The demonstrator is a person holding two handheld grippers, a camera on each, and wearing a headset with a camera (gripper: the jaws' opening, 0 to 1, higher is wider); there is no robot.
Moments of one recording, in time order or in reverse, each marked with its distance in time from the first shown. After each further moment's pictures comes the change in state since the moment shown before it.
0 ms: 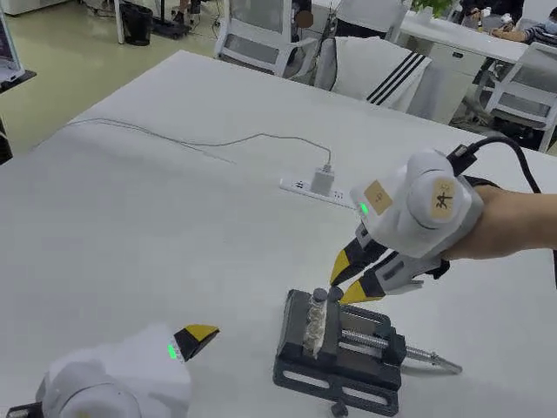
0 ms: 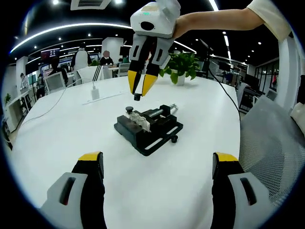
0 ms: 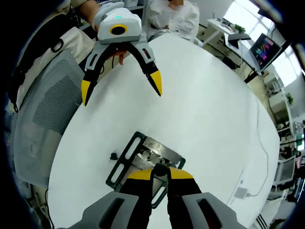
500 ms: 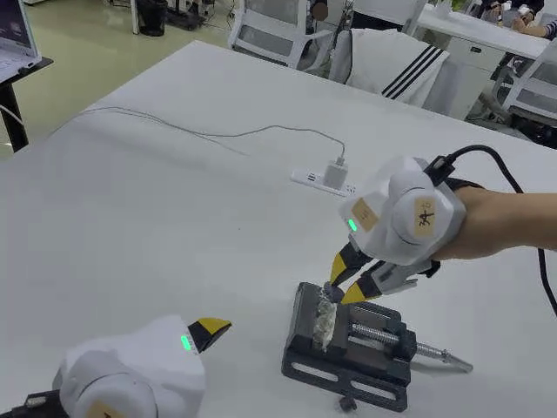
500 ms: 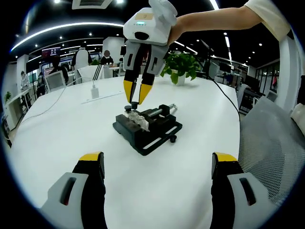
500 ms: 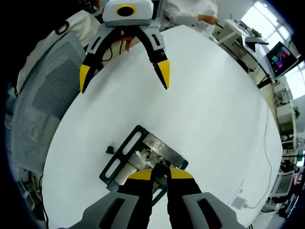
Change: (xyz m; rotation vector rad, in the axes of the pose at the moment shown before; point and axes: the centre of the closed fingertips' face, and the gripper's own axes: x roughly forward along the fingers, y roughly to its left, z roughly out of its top) left arm 0.003 -0.003 -0.001 -0.014 -0.001 0.000; right arm 0.020 0.002 -0.005 -0.088 0.055 0.046
